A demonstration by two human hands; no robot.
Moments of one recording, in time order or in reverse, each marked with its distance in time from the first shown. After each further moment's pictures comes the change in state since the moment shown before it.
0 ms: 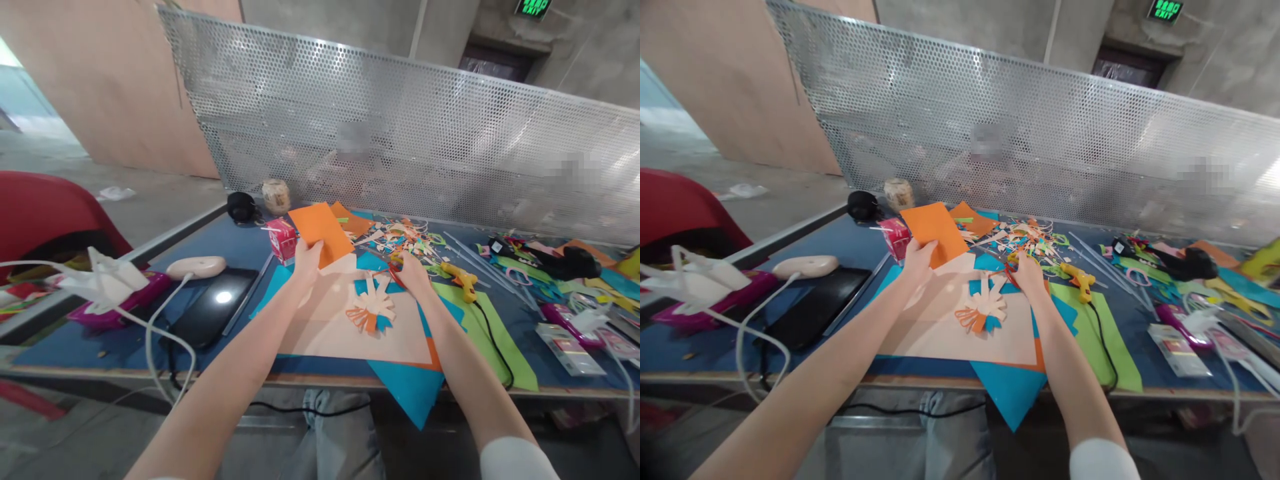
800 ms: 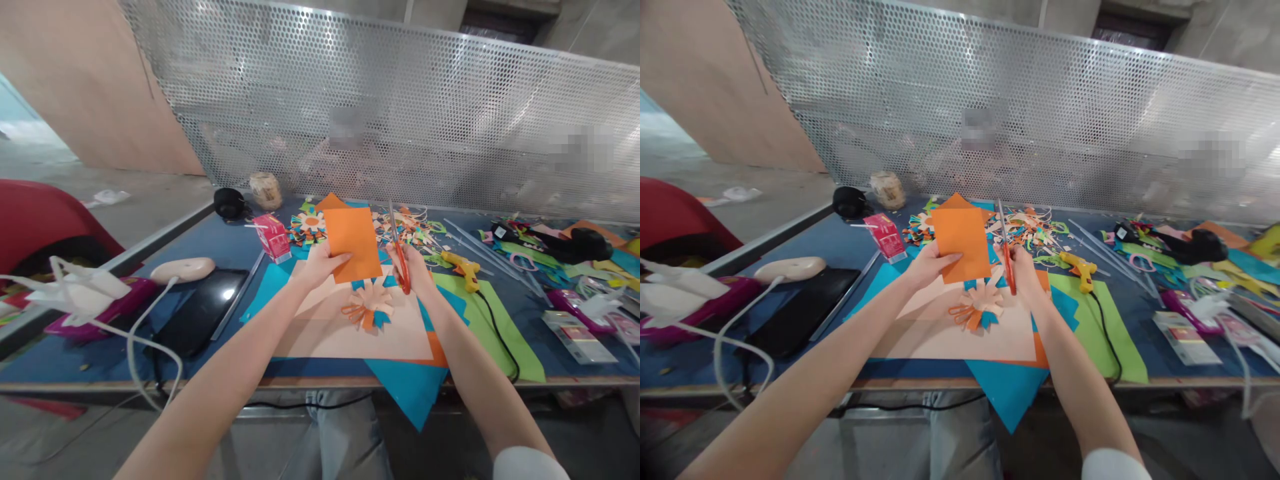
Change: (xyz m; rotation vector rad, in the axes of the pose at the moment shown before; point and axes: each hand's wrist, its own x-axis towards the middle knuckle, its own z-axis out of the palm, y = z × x) left_hand -0.036 0.017 0.012 -0.035 -0.618 -0.188; right_hand -0.031 -0.041 -0.028 1.126 -0.097 0.314
